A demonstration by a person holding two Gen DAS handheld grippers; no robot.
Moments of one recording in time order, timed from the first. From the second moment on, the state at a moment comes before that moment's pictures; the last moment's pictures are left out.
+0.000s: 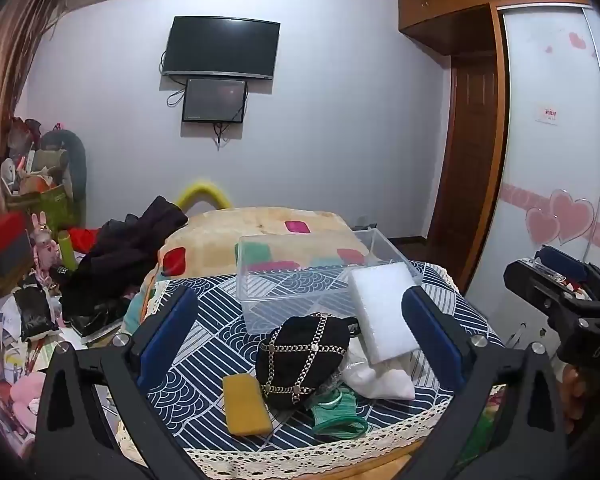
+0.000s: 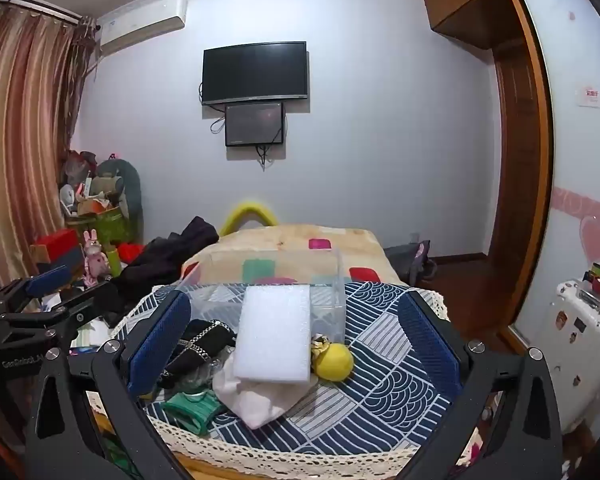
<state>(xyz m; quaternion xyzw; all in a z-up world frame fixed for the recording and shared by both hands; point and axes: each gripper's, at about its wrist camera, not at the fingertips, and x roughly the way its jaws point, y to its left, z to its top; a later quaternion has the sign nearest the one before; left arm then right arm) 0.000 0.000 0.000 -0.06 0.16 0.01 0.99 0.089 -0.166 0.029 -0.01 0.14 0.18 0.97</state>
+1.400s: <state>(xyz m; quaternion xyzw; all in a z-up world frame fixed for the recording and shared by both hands) -0.003 -0.004 0.001 -0.05 0.16 0.01 0.99 0.088 -0.162 0.027 0.00 0.15 0.19 0.97</state>
